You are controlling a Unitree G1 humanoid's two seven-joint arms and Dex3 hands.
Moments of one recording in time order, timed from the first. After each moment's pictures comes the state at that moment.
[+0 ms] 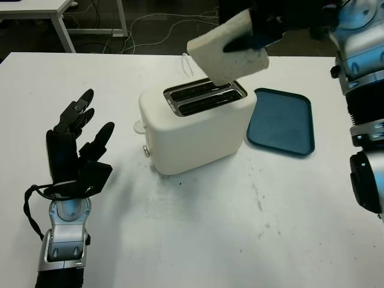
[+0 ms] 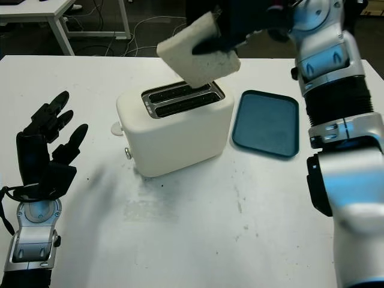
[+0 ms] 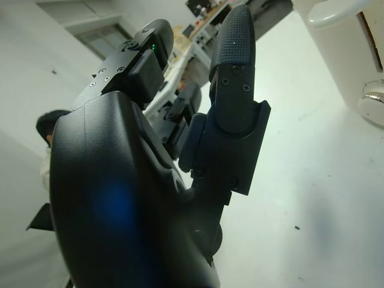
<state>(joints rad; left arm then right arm) -0.07 0.17 0.17 -0.10 0.30 -0.20 0.25 -1.25 -0.54 0.23 0.68 -0.17 -0.19 0.84</state>
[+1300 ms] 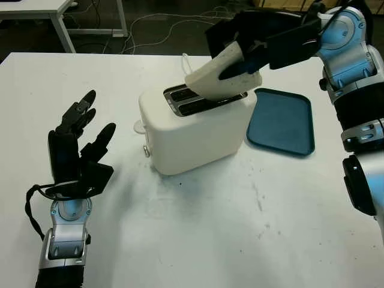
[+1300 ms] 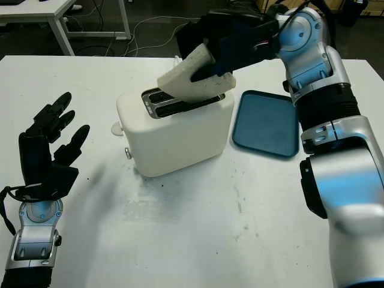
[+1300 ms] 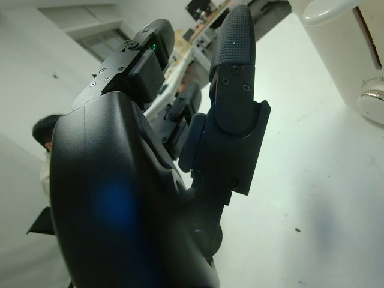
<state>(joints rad) -0.08 0.18 0.17 -0.06 0.30 -0.25 0.26 -1.25 -0.52 0.30 0.75 -0.26 -0.33 0.92</state>
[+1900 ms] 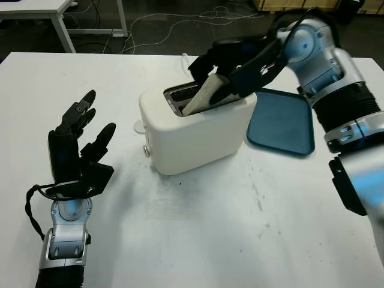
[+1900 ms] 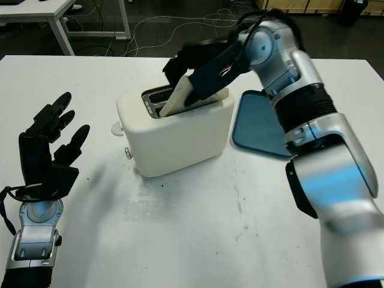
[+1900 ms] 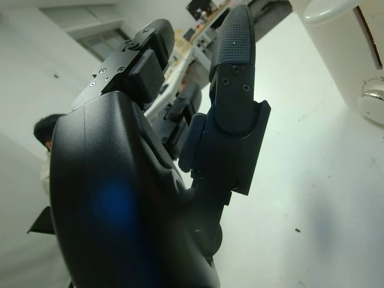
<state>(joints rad) -0.08 0.17 0.17 -0.06 0.30 -0.25 0.26 -1.27 -0.45 0.43 0.80 -0.42 -0.43 0.88</state>
